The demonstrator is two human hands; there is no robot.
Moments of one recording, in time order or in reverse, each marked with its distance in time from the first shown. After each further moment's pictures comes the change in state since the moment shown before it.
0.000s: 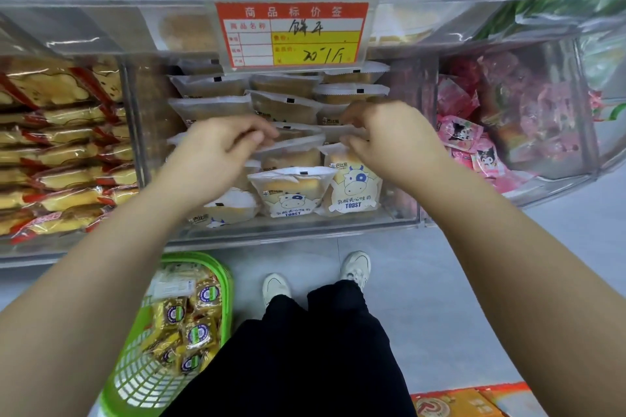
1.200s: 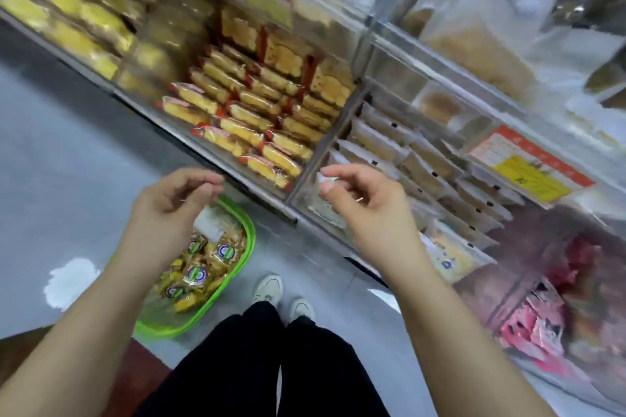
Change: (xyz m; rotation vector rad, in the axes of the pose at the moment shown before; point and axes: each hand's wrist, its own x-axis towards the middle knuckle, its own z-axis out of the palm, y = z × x) left_hand -0.205 -0.057 -0.021 -0.624 0.866 -0.498; right_hand -0.036 -0.160 -0.008 1.052 -0.336 -0.211
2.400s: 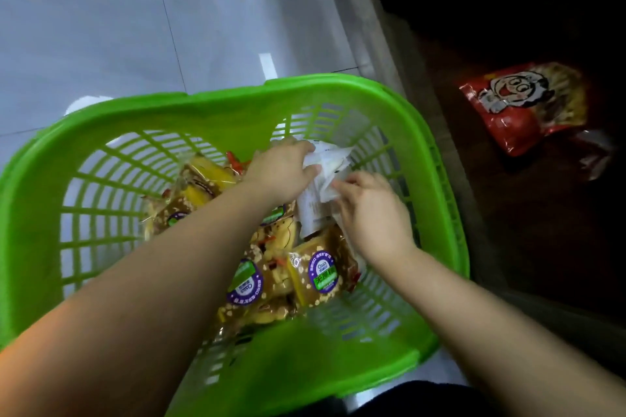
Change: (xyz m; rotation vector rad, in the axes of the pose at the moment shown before) left_hand 0.176 -0.627 -0.028 0.617 0.042 -0.391; right_hand 0.236 0.496 0.395 -1.238 -0.588 -0.646
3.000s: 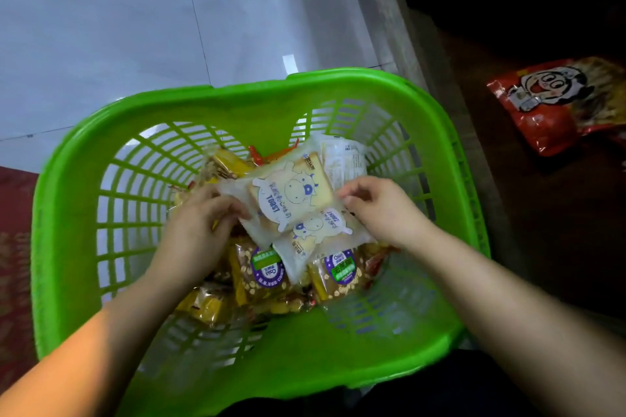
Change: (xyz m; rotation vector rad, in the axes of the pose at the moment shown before) left_hand -0.131 -0.065 -0.016 -0.141 0.353 -0.037; right_hand 0.013 0.001 -0.002 0.631 -0.365 0.206
